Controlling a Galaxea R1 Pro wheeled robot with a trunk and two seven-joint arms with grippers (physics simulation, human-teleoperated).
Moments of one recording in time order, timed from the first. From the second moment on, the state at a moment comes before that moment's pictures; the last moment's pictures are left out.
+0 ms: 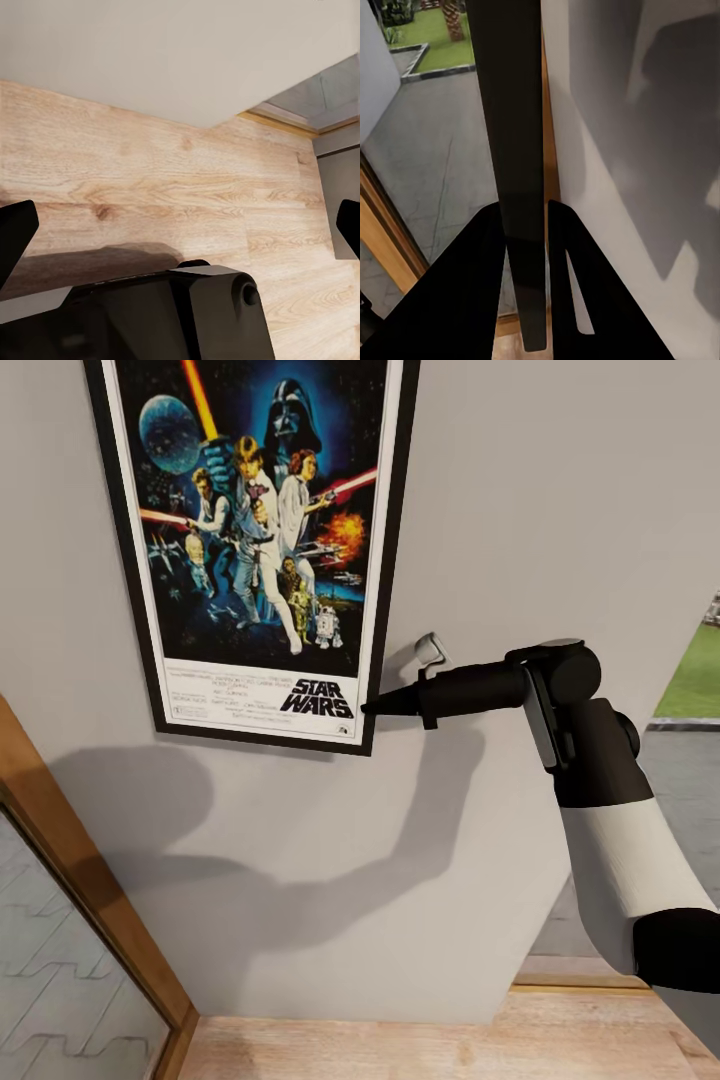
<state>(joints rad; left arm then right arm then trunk) -0.13 0.23 -0.48 -0.03 0.96 -0.45 -1.01 -1.19 -0.08 0.18 -1.37 0.01 0.99 1.41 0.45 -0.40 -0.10</state>
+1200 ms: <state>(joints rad) -0.14 0.22 -0.48 -0.03 0.96 -0.45 -1.01 -1.18 -0.08 0.18 -1.38 0.01 0.99 1.41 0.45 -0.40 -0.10</state>
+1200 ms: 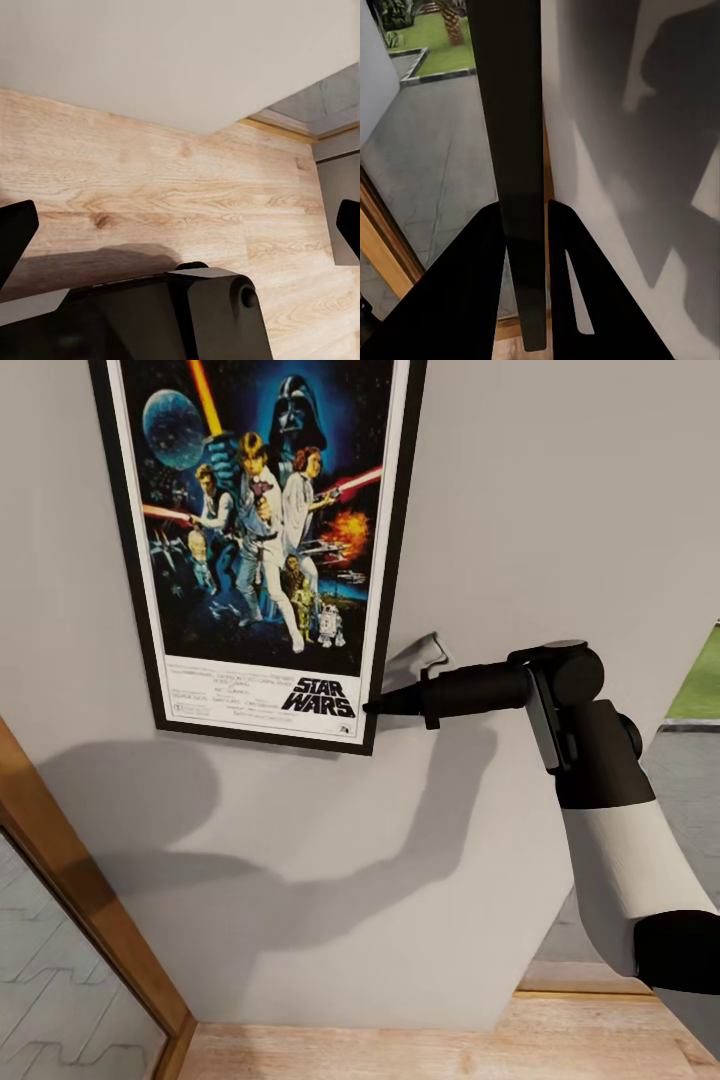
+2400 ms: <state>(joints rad) -0.14 0.23 -0.48 -0.03 0.96 -0.45 -1.01 -1.18 -0.08 0.17 -1.38 0.01 0.99 1.41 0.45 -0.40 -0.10</state>
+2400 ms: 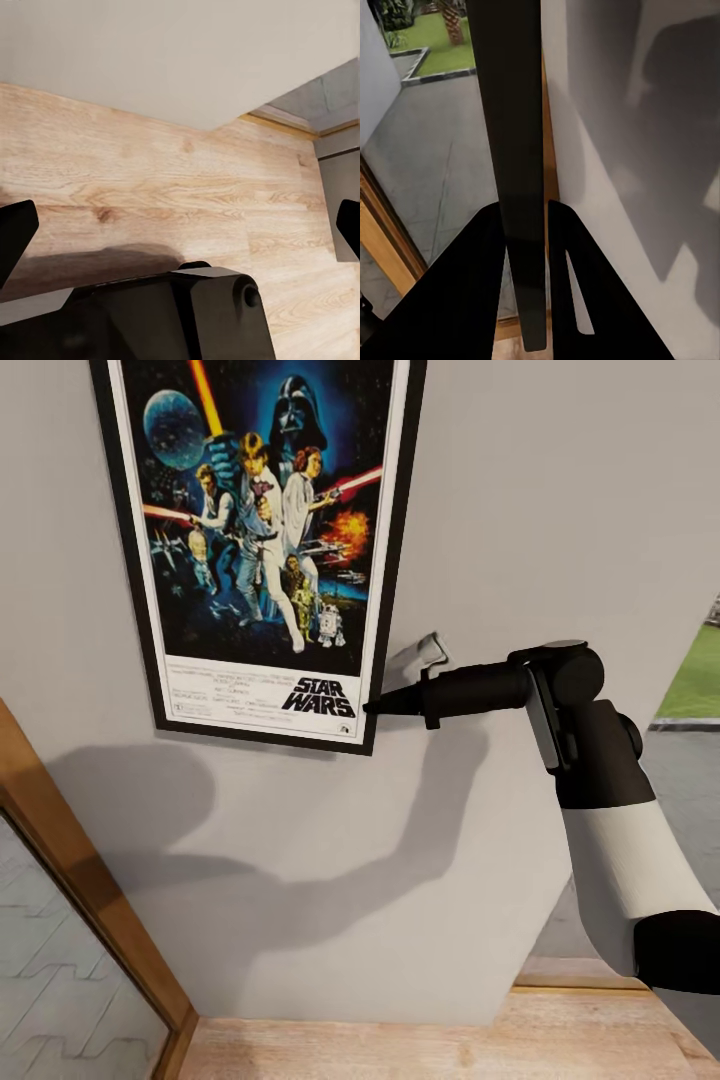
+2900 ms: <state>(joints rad) -0.14 0.23 -0.48 -0.03 0.96 -0.45 -1.01 -1.18 -0.08 0.17 -1.37 0.01 0.99 1.41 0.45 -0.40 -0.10</state>
